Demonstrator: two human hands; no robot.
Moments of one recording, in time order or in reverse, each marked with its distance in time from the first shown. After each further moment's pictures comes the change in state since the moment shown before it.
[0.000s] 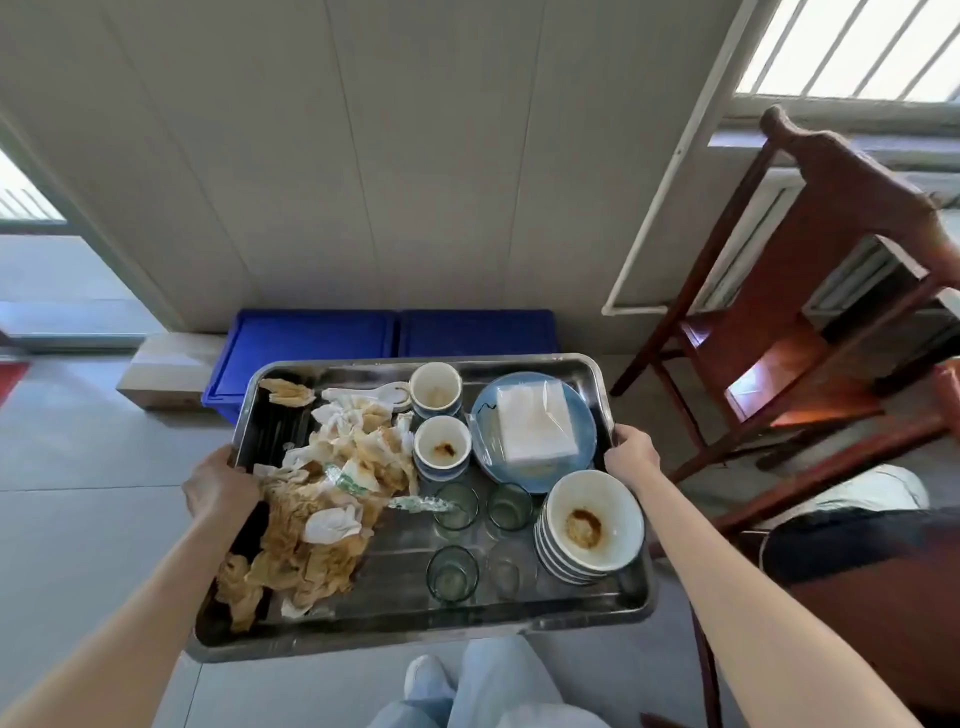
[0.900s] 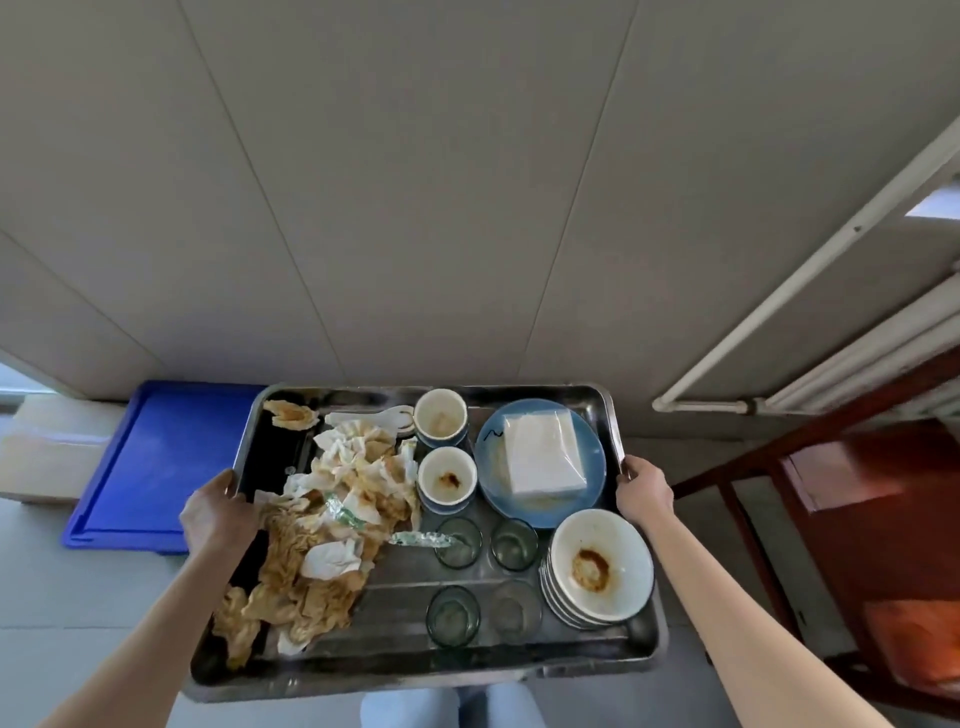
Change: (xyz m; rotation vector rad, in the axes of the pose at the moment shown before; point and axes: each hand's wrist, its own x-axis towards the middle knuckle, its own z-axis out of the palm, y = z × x) left_hand 0.332 0.231 0.253 -0.069 -0.018 -0.106; right_hand 0.437 -0.180 0.093 -0.101 -0.026 0.019
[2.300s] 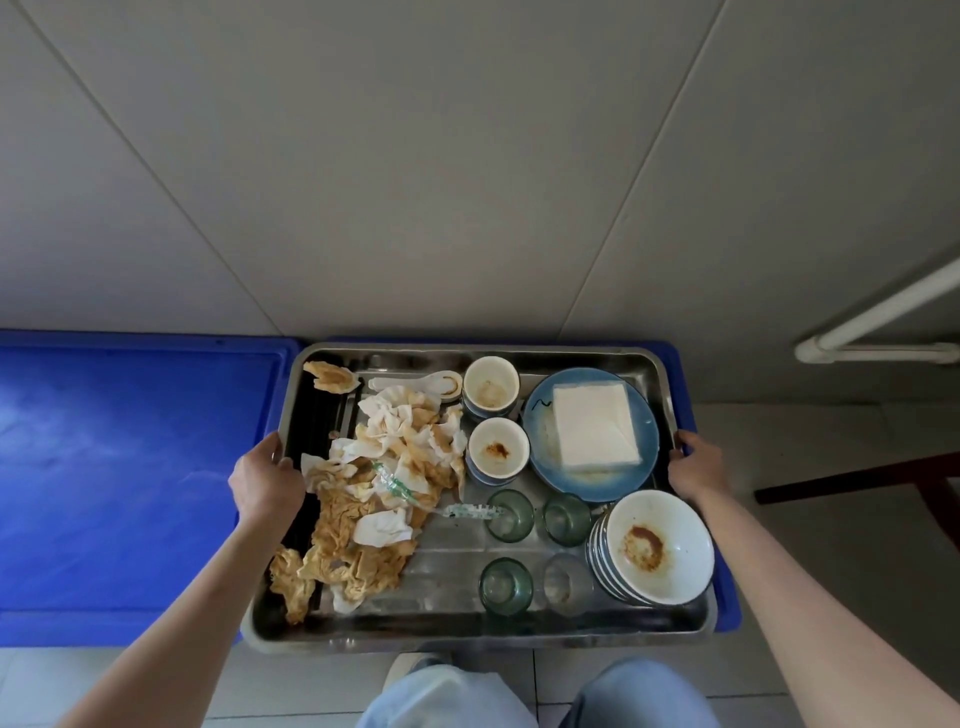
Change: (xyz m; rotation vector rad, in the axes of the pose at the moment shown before) left_hand 0.174 -0.063 0.352 0.039 -0.111 0.082; right_hand 0.284 0.104 0.248 0.104 0.039 0.092
